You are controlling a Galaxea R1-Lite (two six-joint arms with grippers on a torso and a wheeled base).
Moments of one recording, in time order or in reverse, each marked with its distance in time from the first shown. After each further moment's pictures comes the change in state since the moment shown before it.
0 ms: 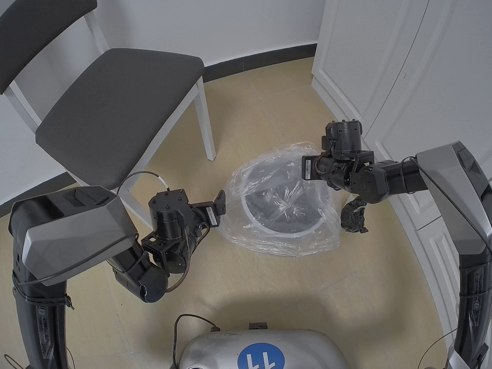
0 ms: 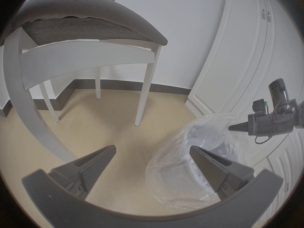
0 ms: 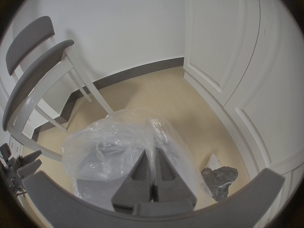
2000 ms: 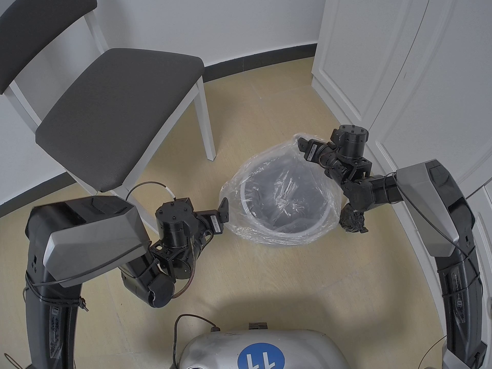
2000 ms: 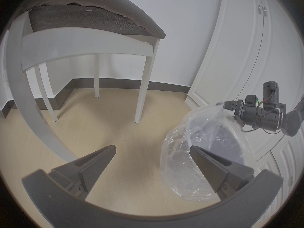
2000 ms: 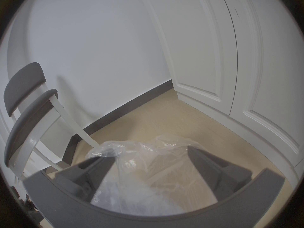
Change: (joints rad) left arm -0.003 0.083 -0.017 -0.071 0.000 0.027; right arm -0.076 0.209 -0.168 -0.368 0.058 0.180
